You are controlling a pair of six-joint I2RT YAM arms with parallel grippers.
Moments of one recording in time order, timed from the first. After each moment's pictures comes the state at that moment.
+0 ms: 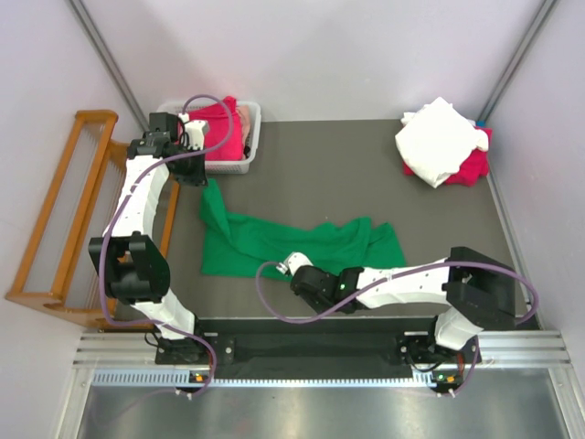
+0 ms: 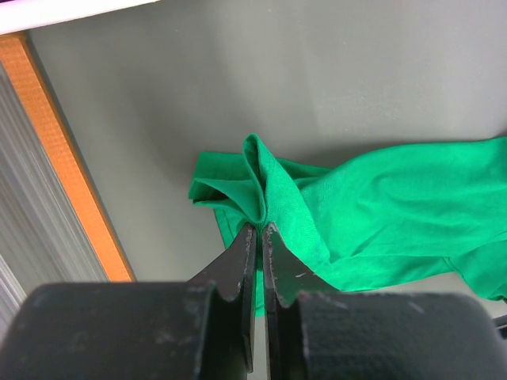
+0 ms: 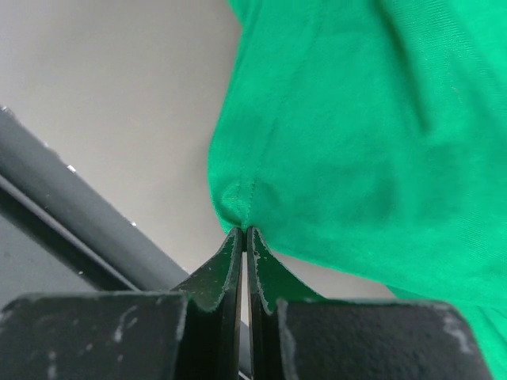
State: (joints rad) left arm 0.04 1.67 1.61 -0.94 0.26 0.16; right arm 1.29 1.58 0.83 -0.32 0.26 0.33
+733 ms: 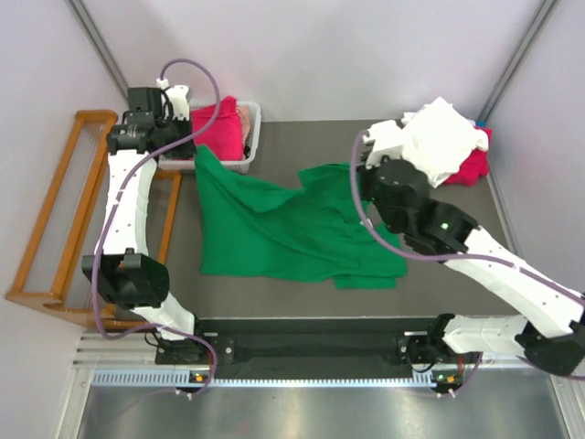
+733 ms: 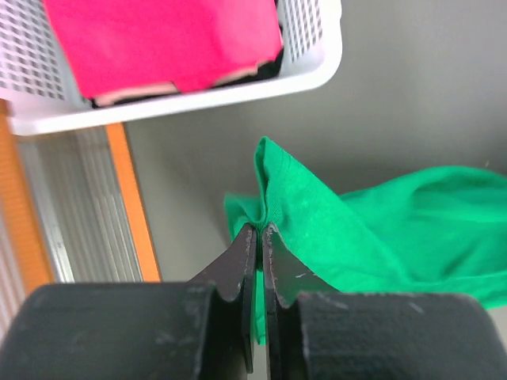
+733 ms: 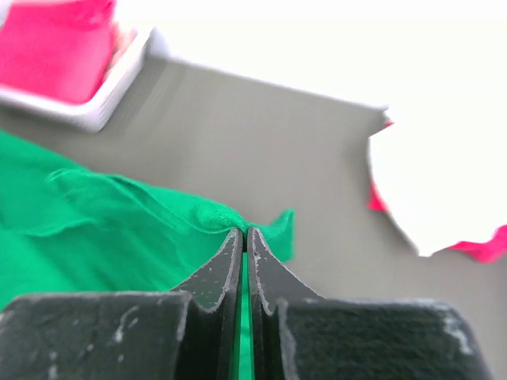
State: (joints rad) left arm 0.04 1.64 1.84 -0.96 0.22 0.11; right arm 0.90 1.17 1.31 -0.40 0.66 0.07
